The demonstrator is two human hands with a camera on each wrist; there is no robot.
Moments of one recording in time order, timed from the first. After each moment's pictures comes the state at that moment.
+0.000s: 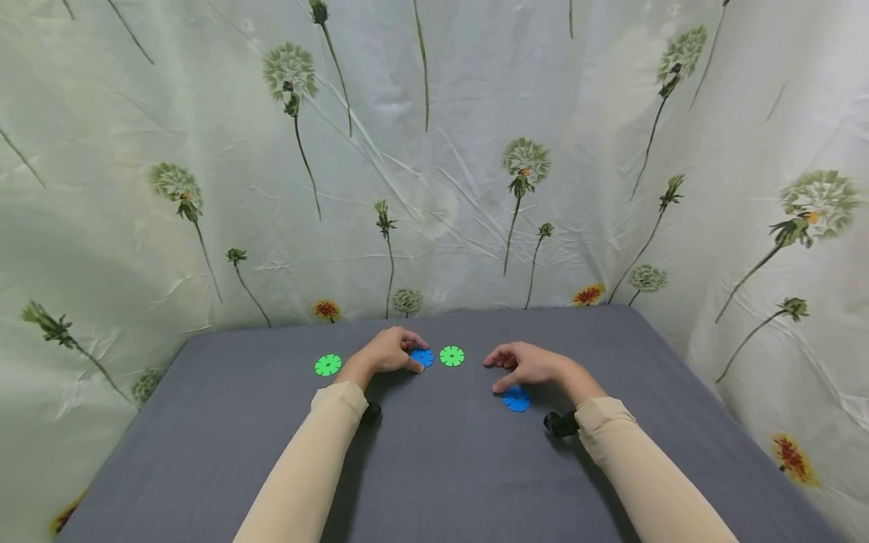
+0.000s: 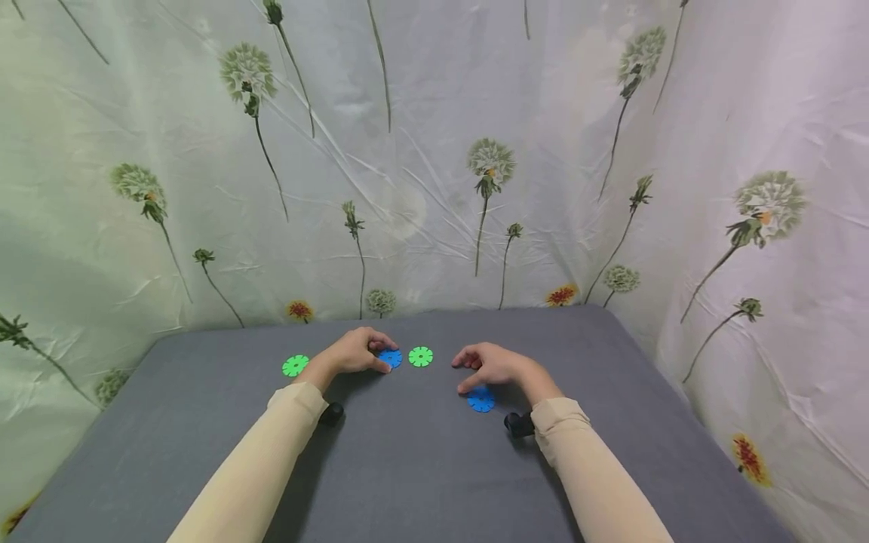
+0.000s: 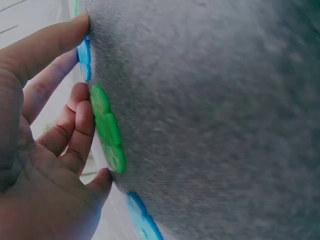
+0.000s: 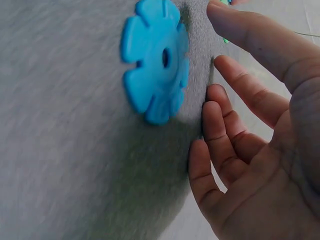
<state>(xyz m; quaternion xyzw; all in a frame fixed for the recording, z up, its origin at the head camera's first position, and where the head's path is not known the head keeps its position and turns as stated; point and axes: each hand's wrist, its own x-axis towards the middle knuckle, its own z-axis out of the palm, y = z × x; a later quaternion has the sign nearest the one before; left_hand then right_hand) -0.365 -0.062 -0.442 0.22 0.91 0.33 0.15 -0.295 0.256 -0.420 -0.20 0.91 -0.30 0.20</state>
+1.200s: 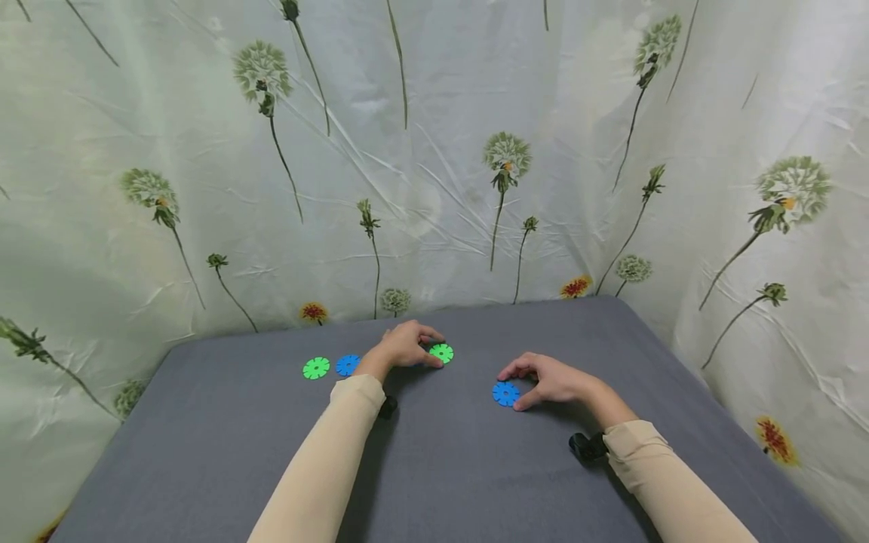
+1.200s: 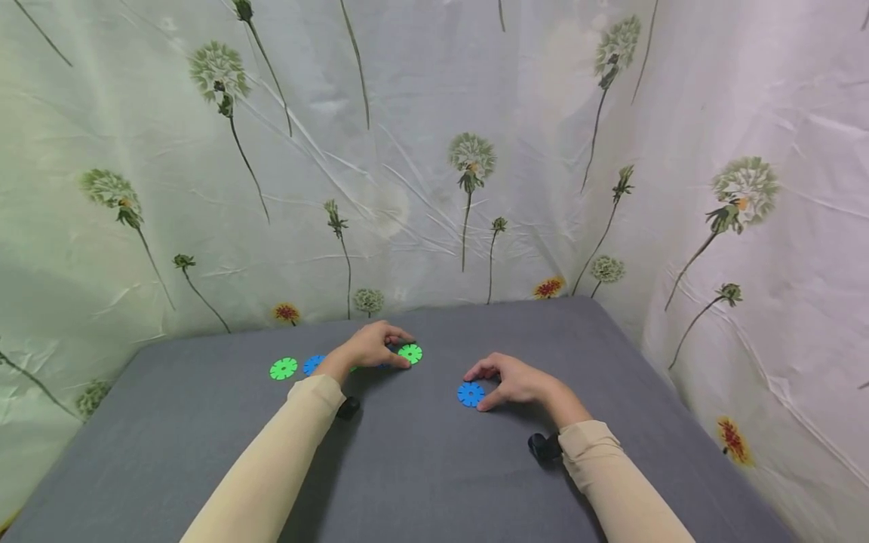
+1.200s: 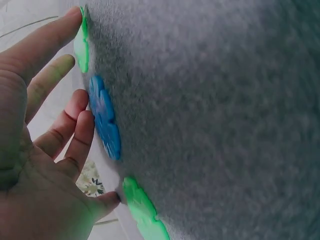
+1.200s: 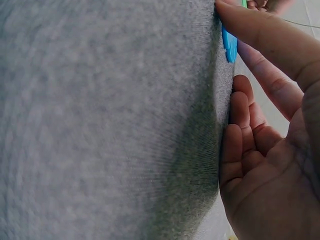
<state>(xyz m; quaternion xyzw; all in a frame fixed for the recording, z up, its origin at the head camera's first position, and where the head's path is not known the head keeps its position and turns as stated) -0.369 -0.011 -0.438 0.25 0.93 0.25 0.11 -0.254 0.306 -0.439 -0.22 0.90 -0.35 0.14</state>
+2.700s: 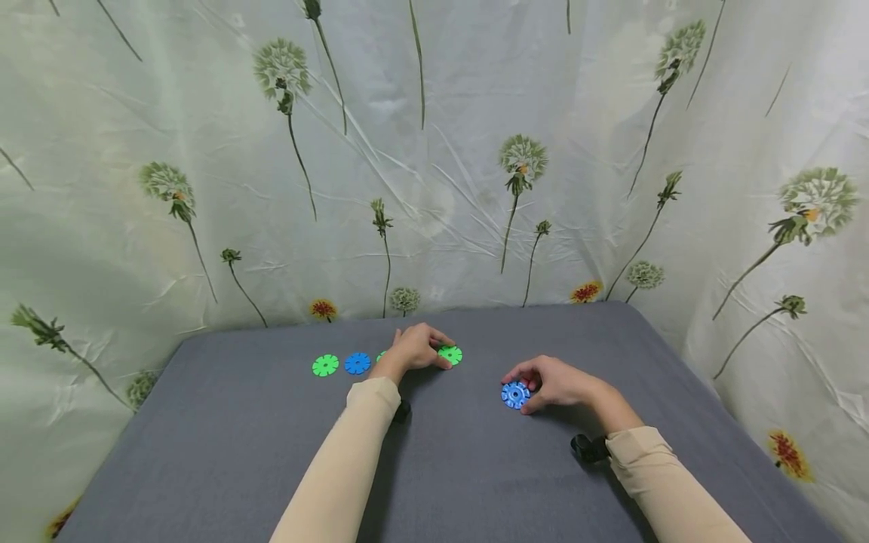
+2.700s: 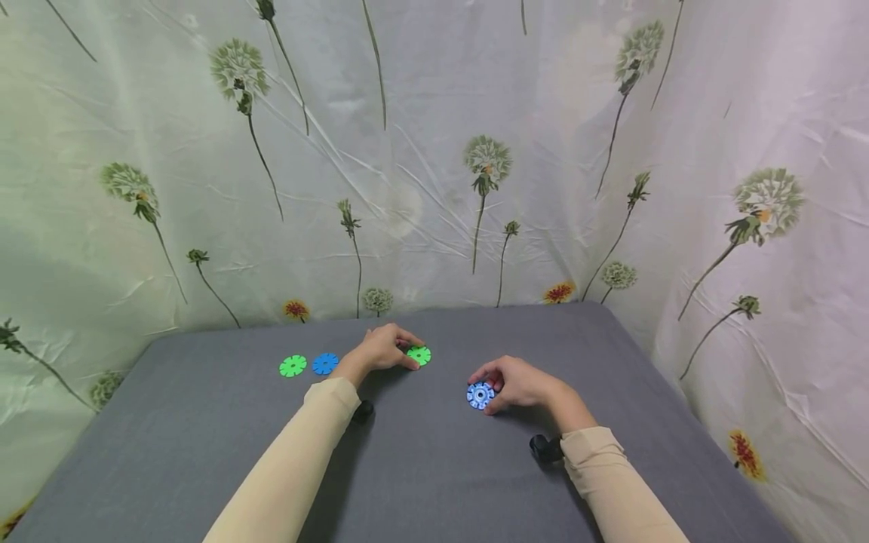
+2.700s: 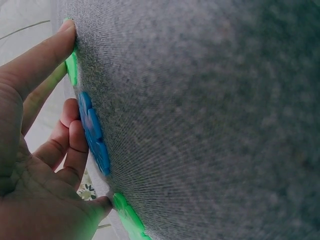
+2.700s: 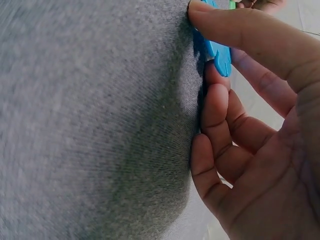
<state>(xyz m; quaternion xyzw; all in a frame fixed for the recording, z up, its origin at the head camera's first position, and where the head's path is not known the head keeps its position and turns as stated) -0.362 -0.007 -0.442 0.20 0.93 0.30 0.12 -0.262 0.293 -0.431 -0.21 0.90 -0.33 0.18</state>
